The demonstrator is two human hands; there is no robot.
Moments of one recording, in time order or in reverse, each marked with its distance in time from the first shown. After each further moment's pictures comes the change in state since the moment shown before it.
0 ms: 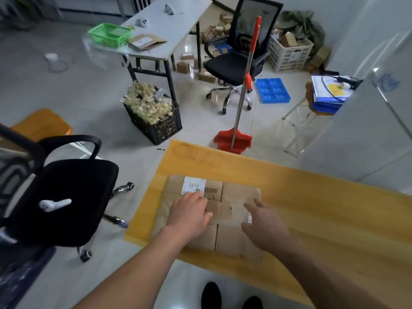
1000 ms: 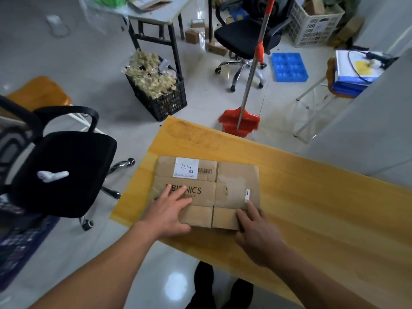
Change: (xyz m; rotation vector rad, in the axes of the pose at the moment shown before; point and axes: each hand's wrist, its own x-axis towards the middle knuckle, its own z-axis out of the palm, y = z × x) left_hand -0.011 -0.034 0.056 -0.069 -0.297 -0.101; right_hand 0.002 0.053 0.056 -0.124 -0.121 -0.268
